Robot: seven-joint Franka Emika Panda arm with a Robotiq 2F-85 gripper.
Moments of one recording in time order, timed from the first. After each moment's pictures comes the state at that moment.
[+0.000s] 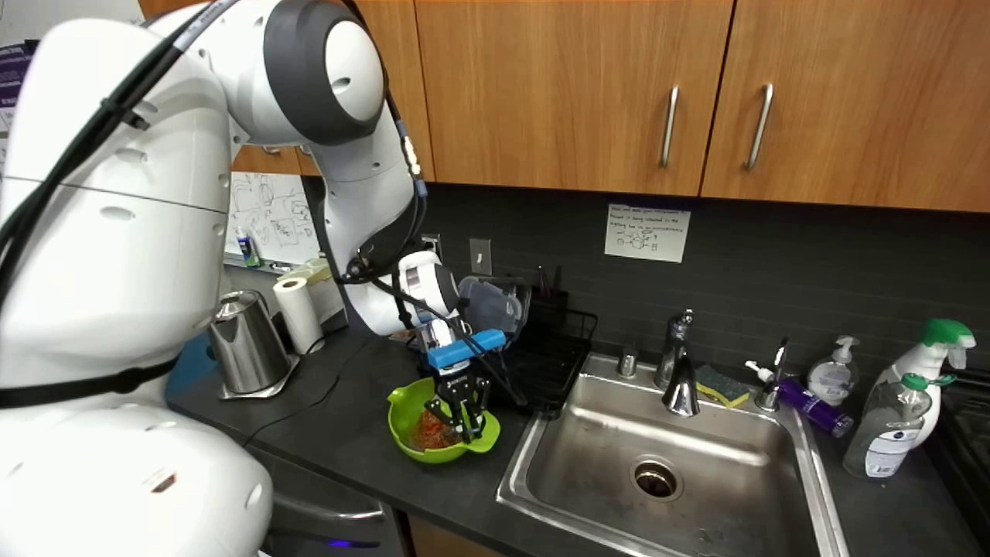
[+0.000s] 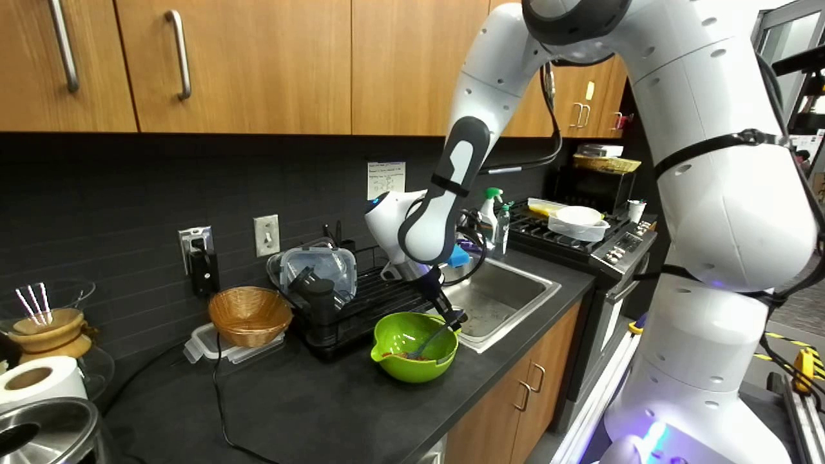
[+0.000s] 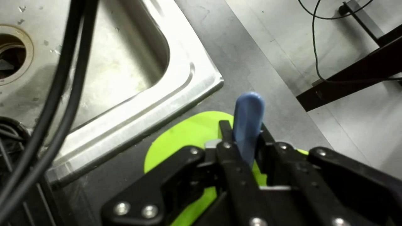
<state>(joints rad) -0.02 0.48 0.05 -2.28 -0.60 2.27 -0.44</state>
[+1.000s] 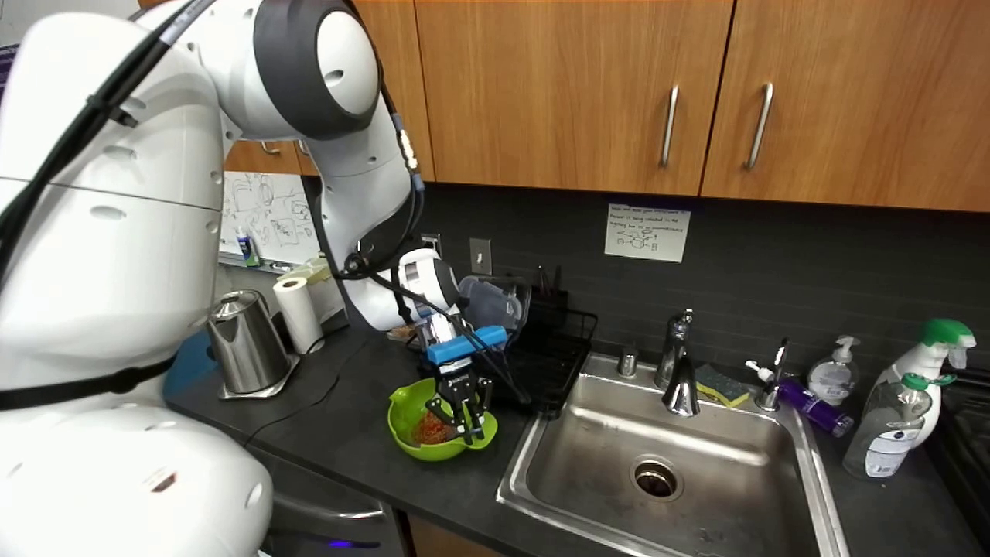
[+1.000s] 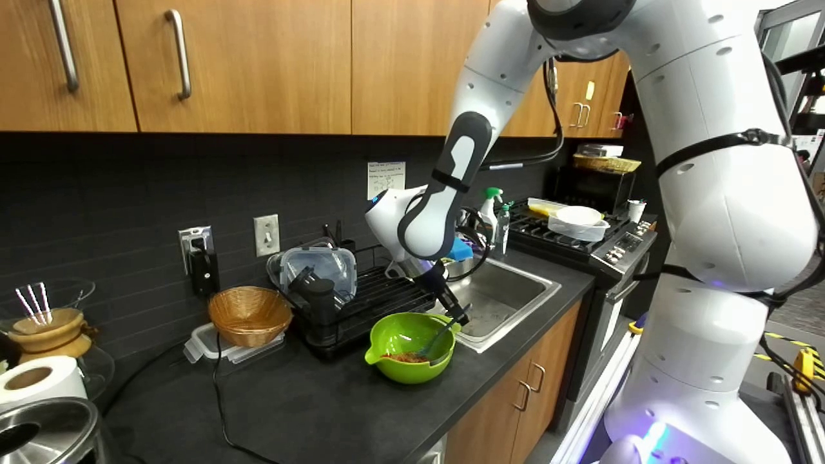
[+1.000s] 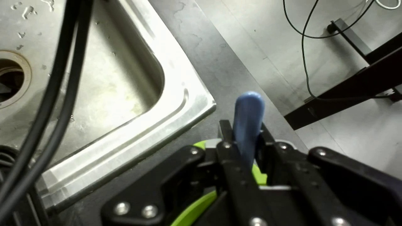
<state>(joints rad) -0.01 0.46 0.04 -2.28 -0.60 2.19 -0.44</state>
